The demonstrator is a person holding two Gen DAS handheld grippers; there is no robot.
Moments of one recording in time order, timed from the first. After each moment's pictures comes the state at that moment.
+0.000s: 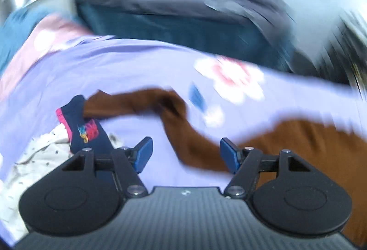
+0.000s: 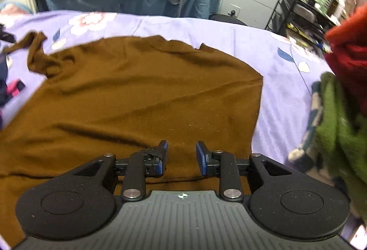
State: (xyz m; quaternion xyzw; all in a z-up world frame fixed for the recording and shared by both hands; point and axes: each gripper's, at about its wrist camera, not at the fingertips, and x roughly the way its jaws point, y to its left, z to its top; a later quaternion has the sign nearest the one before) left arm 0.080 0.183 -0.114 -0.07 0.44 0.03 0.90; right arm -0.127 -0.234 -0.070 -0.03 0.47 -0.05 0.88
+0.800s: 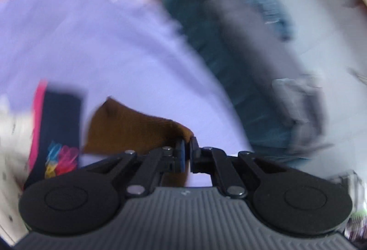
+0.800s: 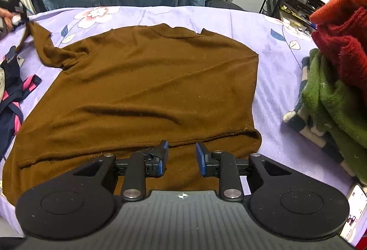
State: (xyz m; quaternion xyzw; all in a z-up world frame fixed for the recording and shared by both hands) left arm 0.190 0.294 -0.134 -0.37 0.38 0.10 0.84; right arm -0.165 -0.213 -0.053 -0.01 0.50 -0.06 0.86
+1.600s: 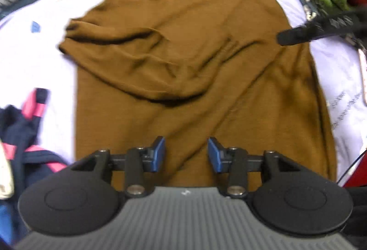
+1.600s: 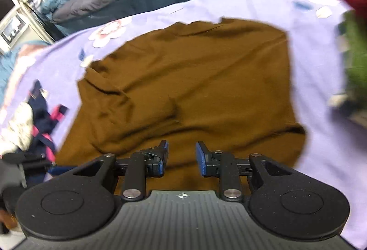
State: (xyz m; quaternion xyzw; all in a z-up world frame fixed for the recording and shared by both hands) left arm -0.089 0.046 -0.166 0.13 0.54 -0.30 0.78; right arm -0.126 -0.237 -0.083 0.15 0.51 0.01 0.85
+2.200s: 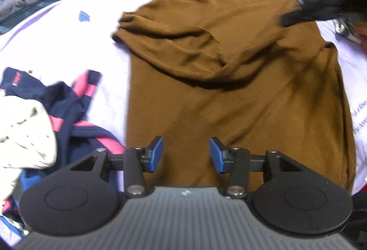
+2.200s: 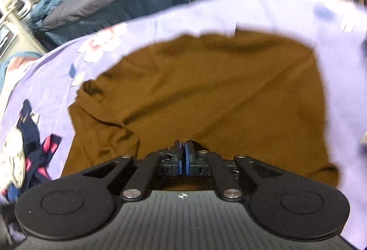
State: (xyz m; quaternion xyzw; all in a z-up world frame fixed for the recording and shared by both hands) left arm -0.086 0.092 -0.144 0.13 0.53 -0.22 0.81; right arm -0.080 -0.212 -0.074 0.13 0.50 -0.01 0.86
